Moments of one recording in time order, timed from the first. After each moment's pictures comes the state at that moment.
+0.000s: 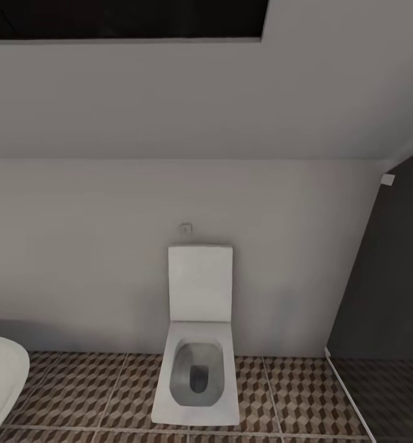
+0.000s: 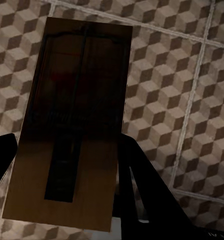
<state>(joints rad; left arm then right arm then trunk) -0.21 0.21 -0.23 -0.32 0.48 0.09 -0.06 -0.30 -0.04 0.04 -0.31 0.04 0.26 -0.01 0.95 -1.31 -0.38</state>
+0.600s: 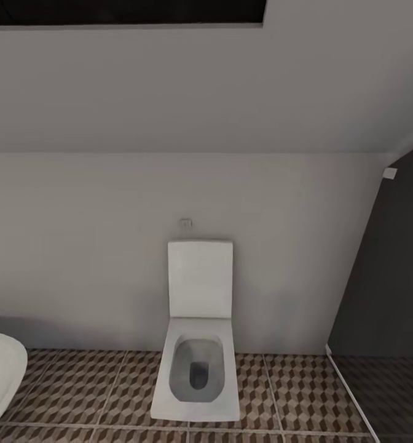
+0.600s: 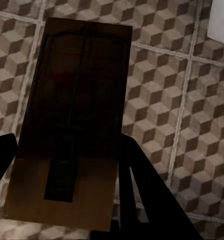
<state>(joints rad) -0.22 0.19 -0.22 -0.41 0.46 0.11 -0.04 -0.30 -0.05 0.03 -0.31 0.03 0.23 -0.01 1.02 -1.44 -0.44</state>
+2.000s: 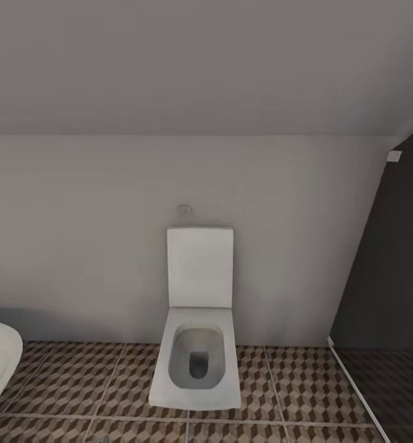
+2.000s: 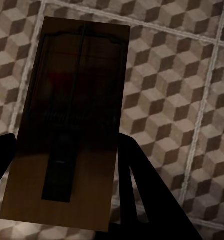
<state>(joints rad) -0.22 0.17 -0.22 -0.47 0.46 0.20 0.07 -0.30 -0.05 -0.09 -0.30 0.04 0.21 -0.01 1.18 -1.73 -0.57</state>
